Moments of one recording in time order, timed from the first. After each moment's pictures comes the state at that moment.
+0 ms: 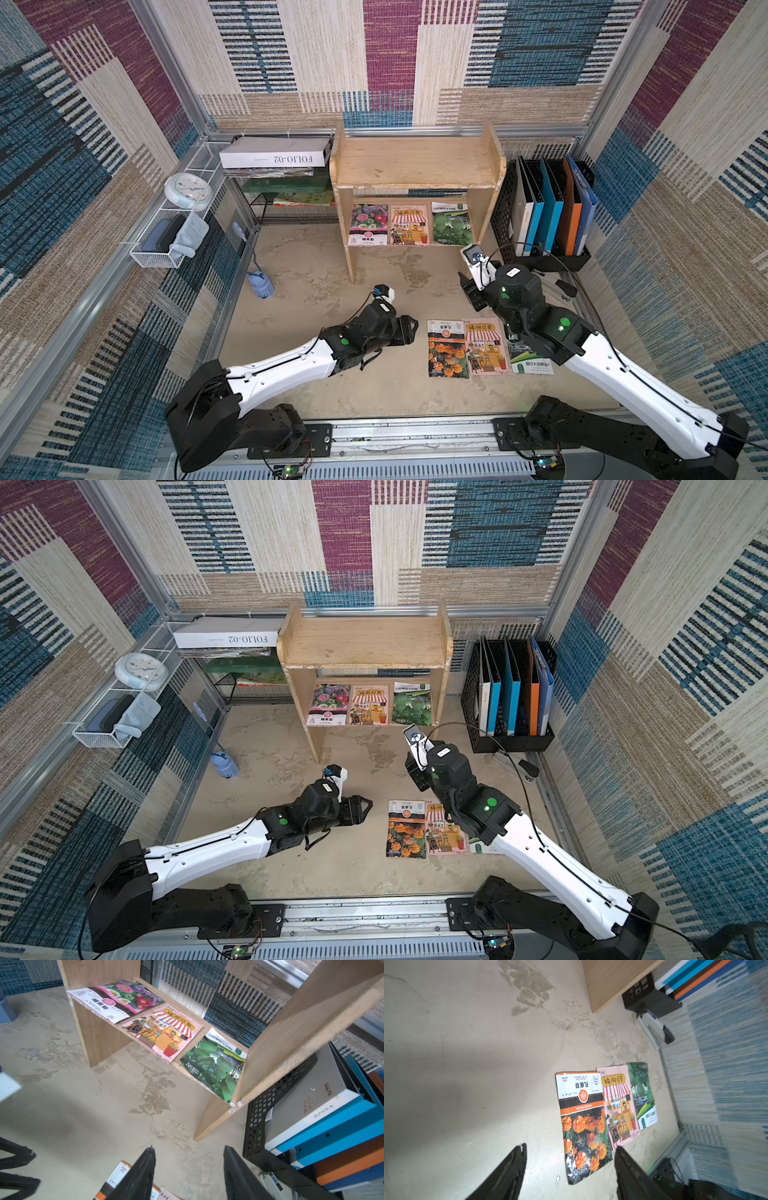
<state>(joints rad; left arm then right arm) -0.82 1.25 0.71 -0.06 0.04 -0.85 0.70 1.01 1.02 -0.40 0.37 -0.24</state>
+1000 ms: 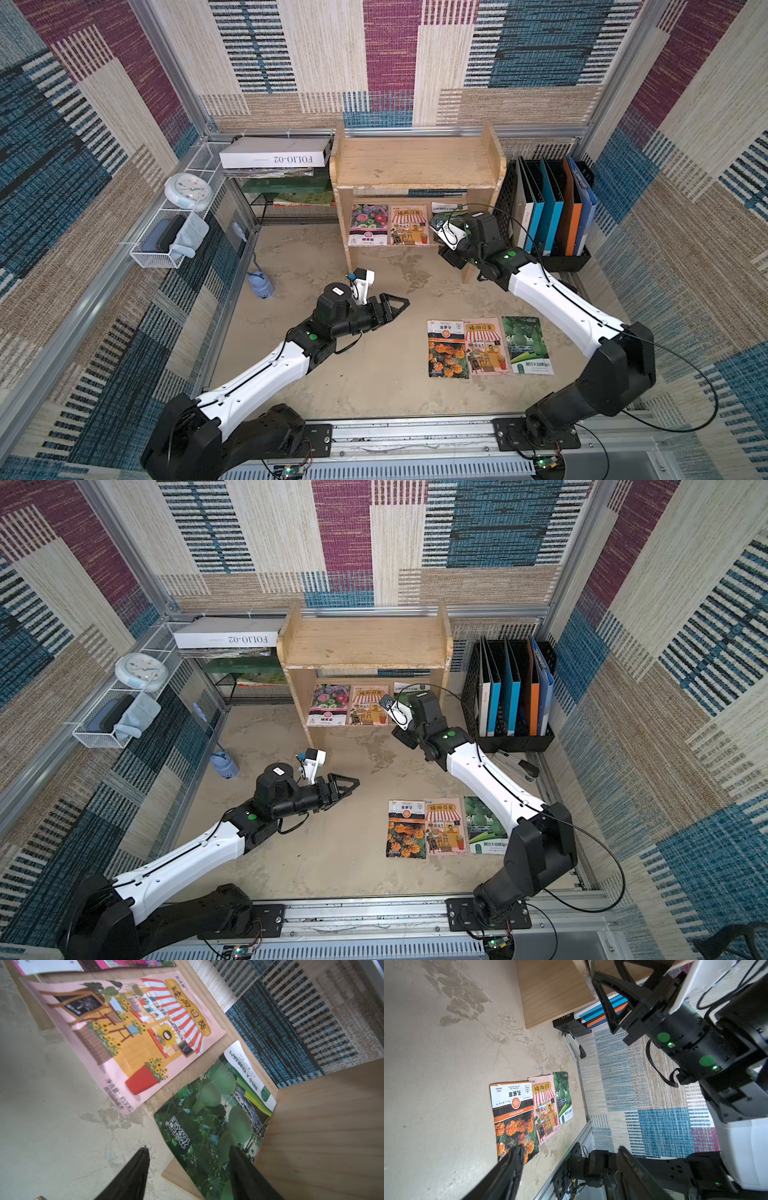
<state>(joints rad) -0.59 1.12 0.65 0.14 0.50 -1.02 0.49 1.56 1.37 -0.36 0.14 -0.59</state>
